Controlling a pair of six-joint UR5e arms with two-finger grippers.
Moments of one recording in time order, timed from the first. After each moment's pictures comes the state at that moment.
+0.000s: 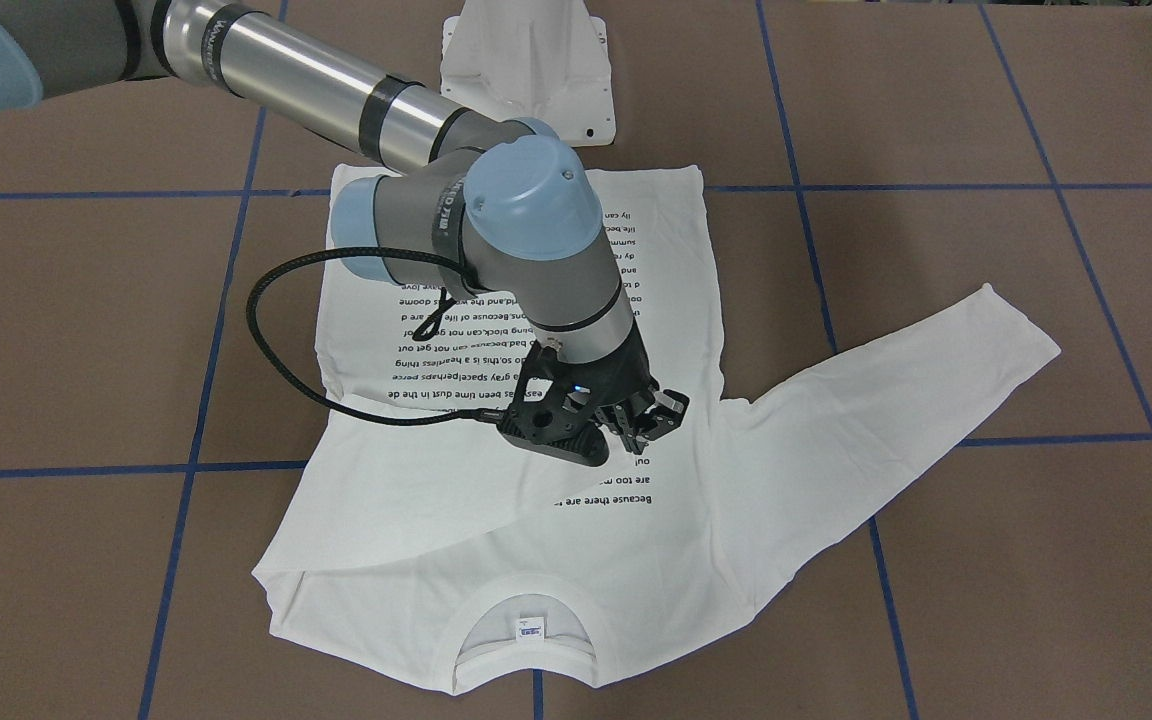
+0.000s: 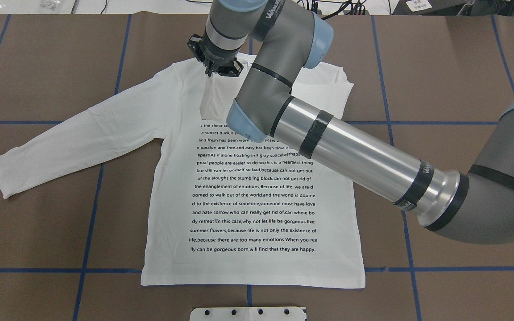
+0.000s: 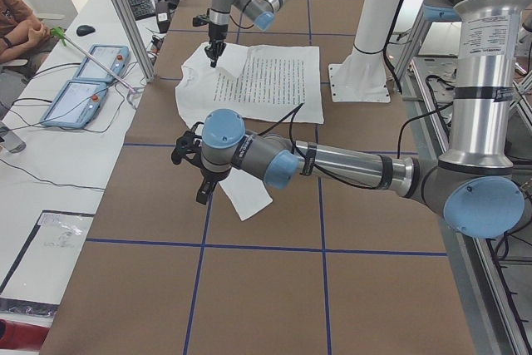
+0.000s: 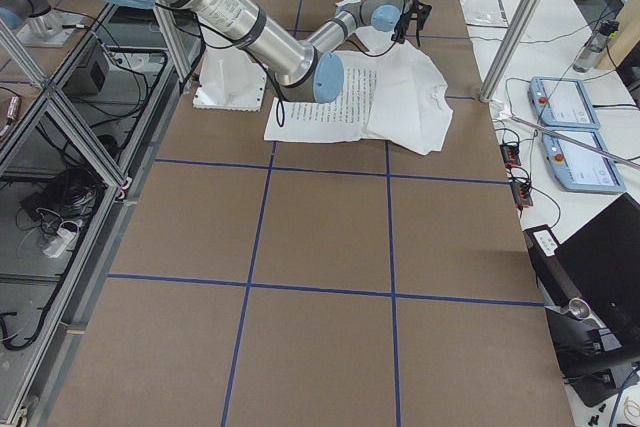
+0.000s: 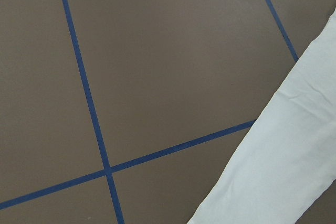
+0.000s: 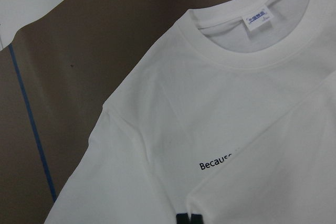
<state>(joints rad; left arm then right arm) -1.53 -1.57 -1.73 -1.88 -2.45 -0.06 0.68 -0.40 1.01 -1.11 1.94 1.66</state>
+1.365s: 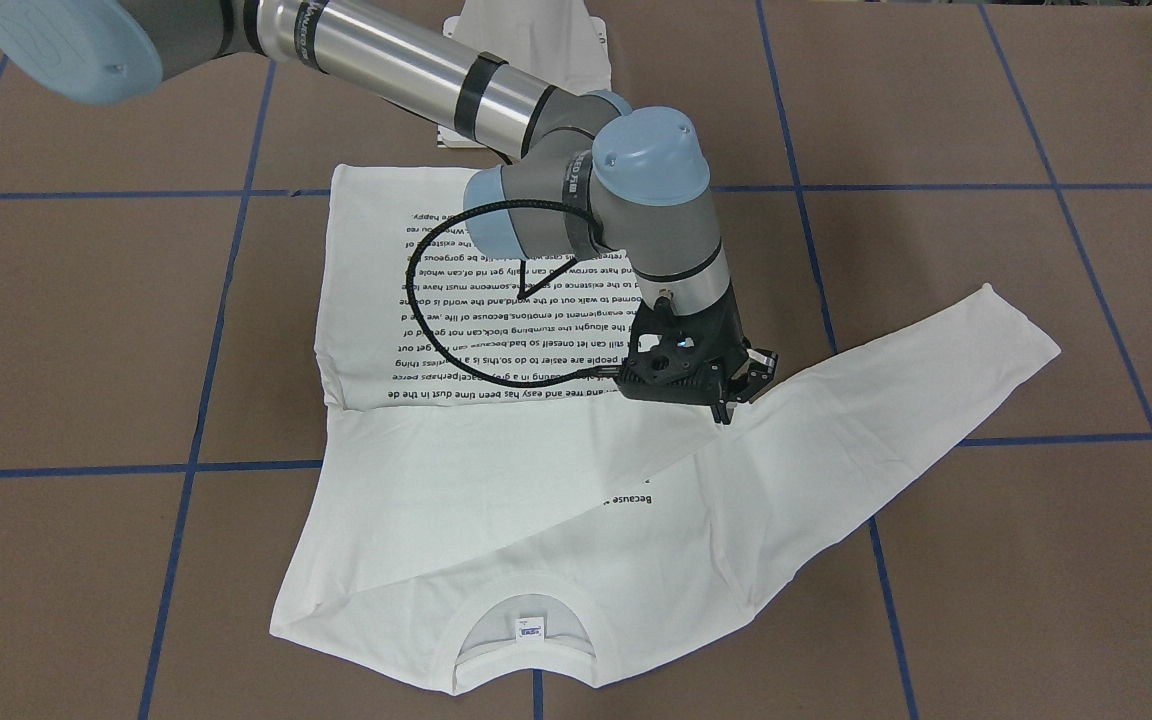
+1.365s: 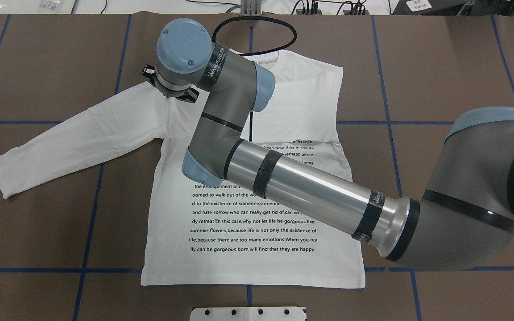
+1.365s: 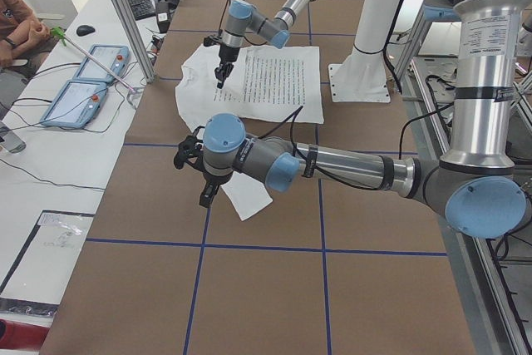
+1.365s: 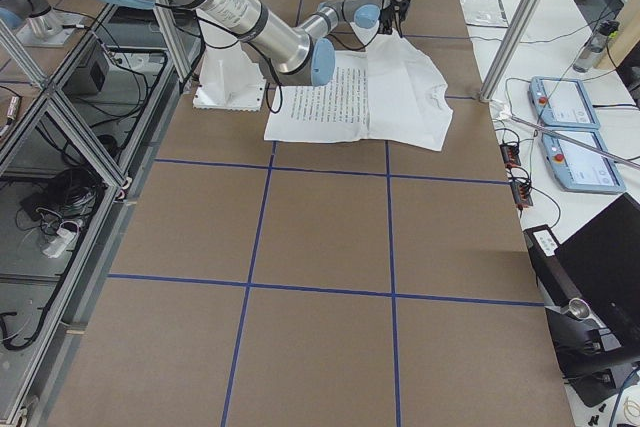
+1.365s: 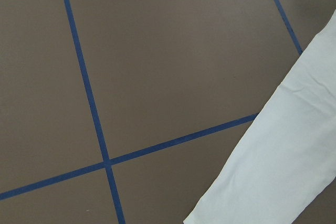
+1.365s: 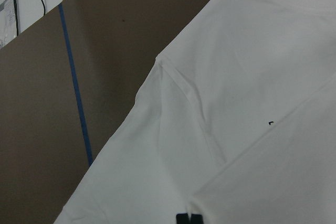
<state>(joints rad) -1.52 -1.55 -1.72 -1.88 -2.45 -0.06 0.57 -0.29 0.86 -0.99 1.75 1.66</state>
